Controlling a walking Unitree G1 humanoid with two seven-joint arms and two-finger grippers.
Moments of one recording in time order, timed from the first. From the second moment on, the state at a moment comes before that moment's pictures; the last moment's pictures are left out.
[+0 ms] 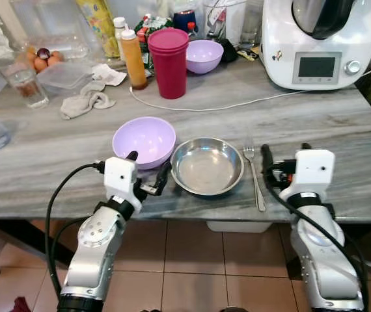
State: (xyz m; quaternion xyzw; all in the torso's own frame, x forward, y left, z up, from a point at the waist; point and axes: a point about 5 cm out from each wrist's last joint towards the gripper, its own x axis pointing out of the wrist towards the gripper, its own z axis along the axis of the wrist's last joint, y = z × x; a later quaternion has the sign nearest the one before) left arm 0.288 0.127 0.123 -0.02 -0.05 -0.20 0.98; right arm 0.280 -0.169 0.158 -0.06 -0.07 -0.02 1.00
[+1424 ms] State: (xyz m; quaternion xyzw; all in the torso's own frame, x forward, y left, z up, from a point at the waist) left arm 0.290 0.130 0.111 0.00 -0.01 -0.19 0.98; right arm 0.285 -0.167 0.156 -0.06 -0.06 -0.02 1.00
